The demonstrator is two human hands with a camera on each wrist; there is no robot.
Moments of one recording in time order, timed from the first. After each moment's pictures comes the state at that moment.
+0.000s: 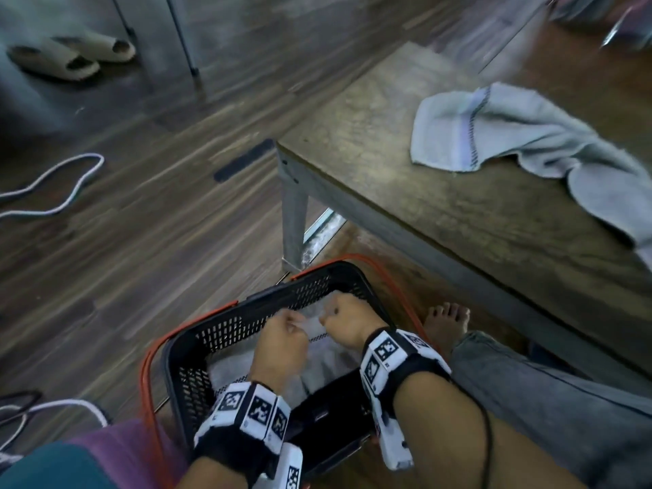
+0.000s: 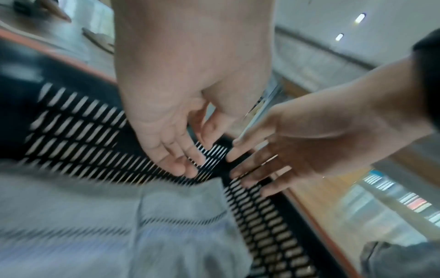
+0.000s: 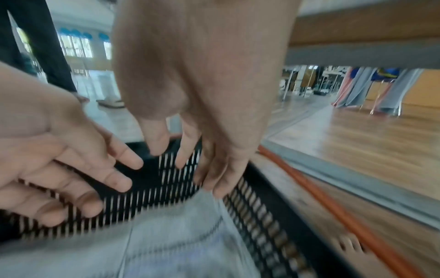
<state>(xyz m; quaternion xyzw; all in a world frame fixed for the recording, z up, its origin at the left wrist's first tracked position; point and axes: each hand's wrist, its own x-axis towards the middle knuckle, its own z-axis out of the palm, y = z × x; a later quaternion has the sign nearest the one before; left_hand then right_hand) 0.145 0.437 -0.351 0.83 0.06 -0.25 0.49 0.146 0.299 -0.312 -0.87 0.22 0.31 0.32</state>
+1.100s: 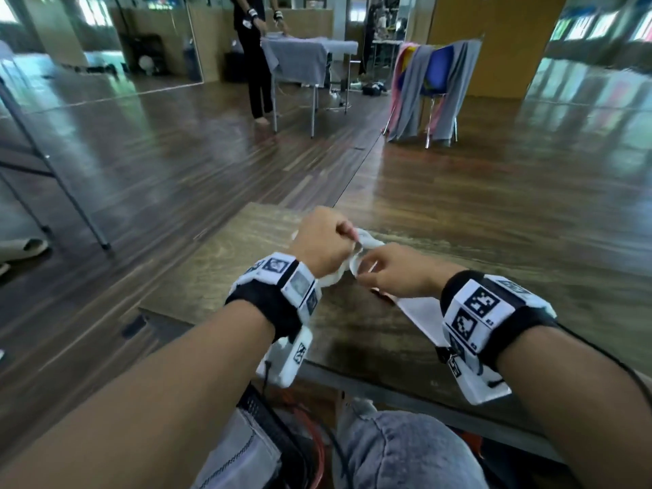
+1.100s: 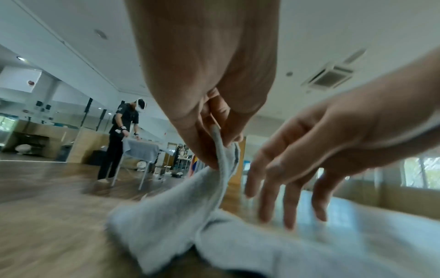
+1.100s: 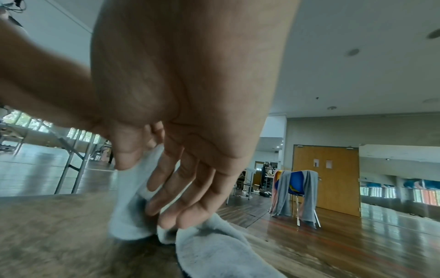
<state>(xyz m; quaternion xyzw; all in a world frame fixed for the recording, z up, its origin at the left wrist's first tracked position) 0.146 0.158 -0.040 0.80 -0.43 -0.03 0.42 0.033 0.050 -0.038 -0.95 0.18 0.06 0.24</state>
